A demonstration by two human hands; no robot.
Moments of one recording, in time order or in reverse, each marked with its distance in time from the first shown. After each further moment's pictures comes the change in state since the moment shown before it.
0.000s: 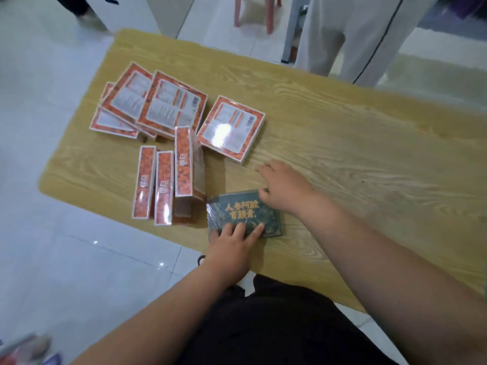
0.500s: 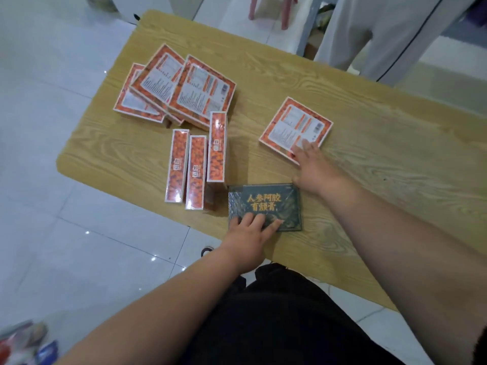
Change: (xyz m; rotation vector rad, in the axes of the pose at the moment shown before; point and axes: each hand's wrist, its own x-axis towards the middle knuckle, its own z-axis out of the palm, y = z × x) left_hand -0.008 -0.036 0.022 -0.052 0.091 0.130; right_hand 0.034 0.005 0.013 -0.151 -0.084 0.259
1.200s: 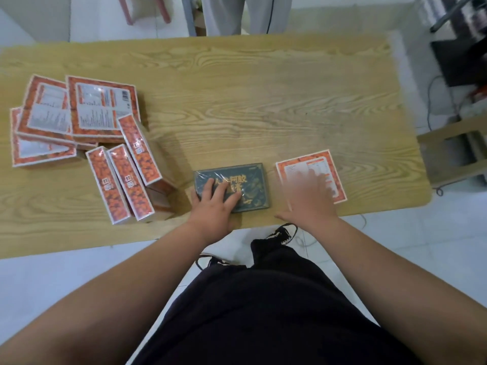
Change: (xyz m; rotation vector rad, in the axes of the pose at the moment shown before) left_hand 0.017 -0.015 -0.011 0.186 -0.065 0.202; right_hand -0.177 0.021 0.144 0.185 -0.011 0.541
